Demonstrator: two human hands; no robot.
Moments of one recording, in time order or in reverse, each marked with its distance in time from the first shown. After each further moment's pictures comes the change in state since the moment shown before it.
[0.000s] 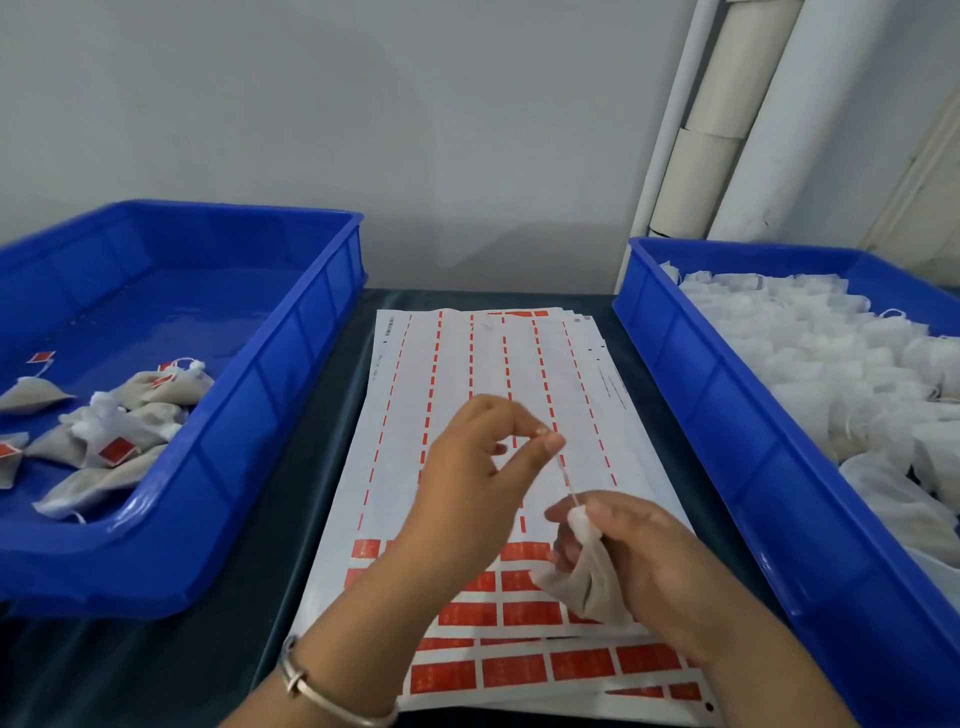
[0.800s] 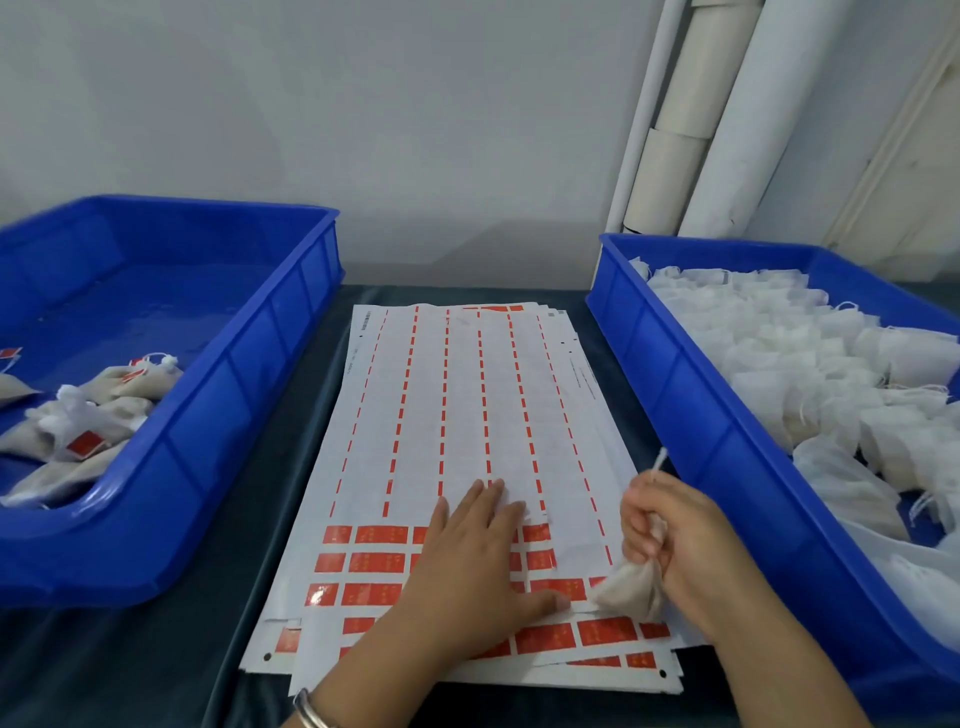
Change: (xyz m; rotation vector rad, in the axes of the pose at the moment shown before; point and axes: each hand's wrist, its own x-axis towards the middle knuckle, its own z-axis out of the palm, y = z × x) left_hand -0.039 -0.060 0.049 0.756 -0.483 -0.072; right_hand -0.010 0.019 -0.045 0.106 0.464 -0.025
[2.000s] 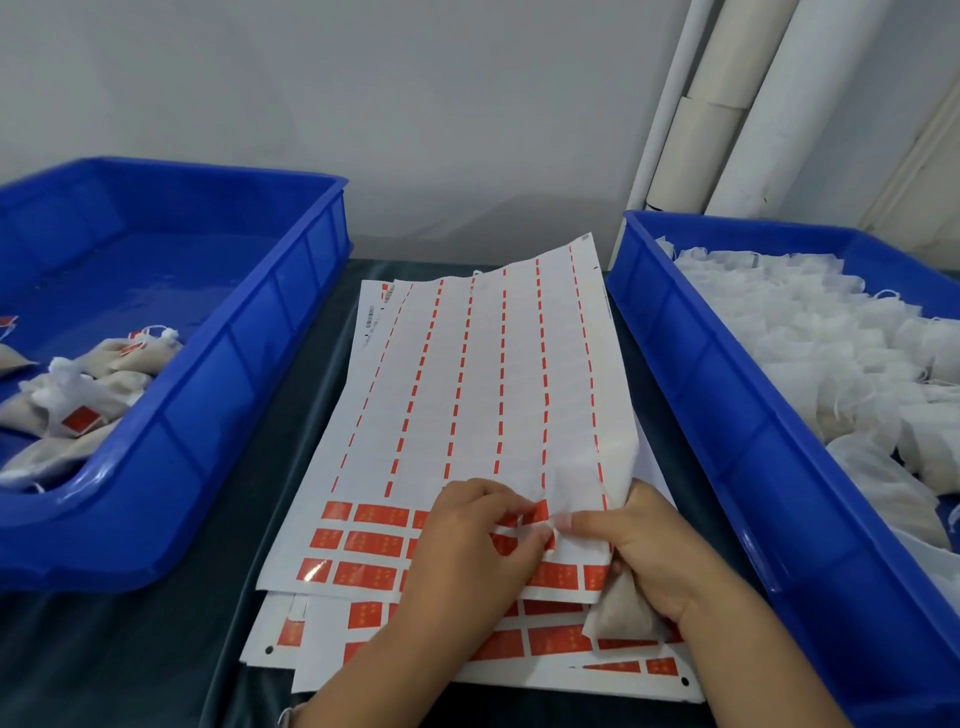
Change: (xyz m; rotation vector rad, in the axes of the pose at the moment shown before) left_hand -0.004 -0.006 0.002 -0.401 0.449 0.002; right_hand 0.026 0.016 0.027 -0.247 -0.169 0.129
